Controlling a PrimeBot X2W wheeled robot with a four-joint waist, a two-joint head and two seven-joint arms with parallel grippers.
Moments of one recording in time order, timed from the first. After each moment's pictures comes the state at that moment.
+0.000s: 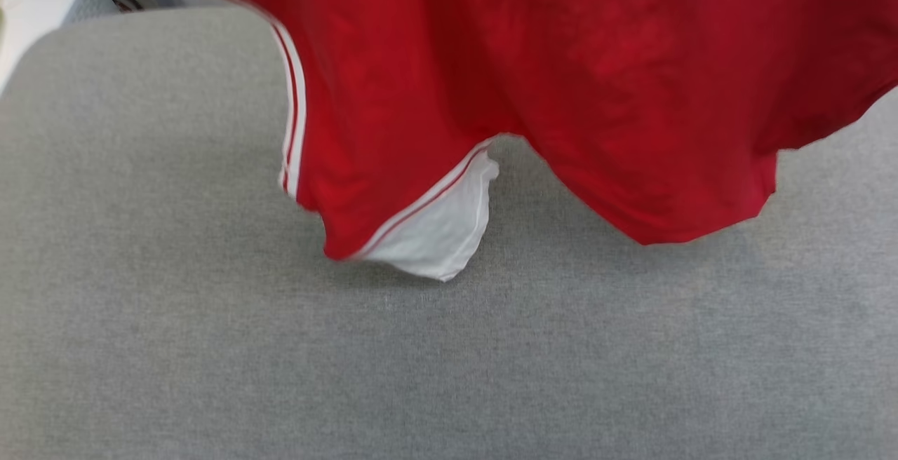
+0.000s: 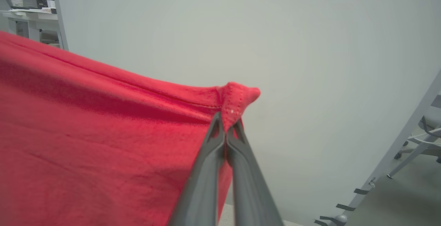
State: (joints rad) left arm -0.91 0.85 -0.26 -0.38 -0.59 0.18 0.24; right arm -0.79 -0.53 -0.08 -0.25 0.56 0.13 0.57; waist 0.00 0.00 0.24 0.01
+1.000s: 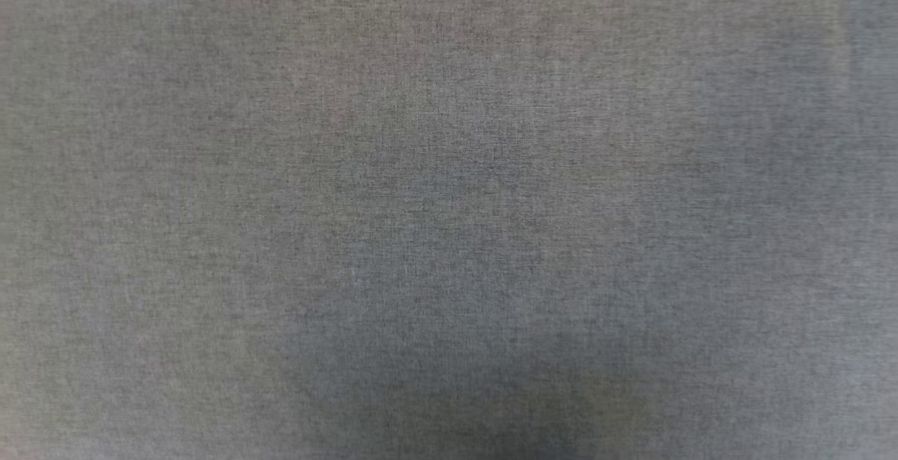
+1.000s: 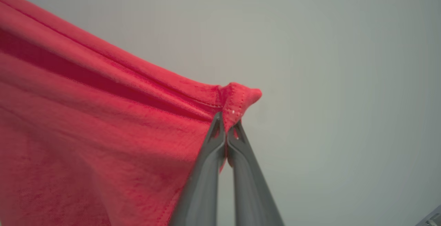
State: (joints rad) left arm -2.01 0.56 -0.44 0.67 -0.32 -0.07 -0.15; right arm -1.66 -0.41 0.06 0.49 0.19 0.14 0.18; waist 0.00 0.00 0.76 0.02
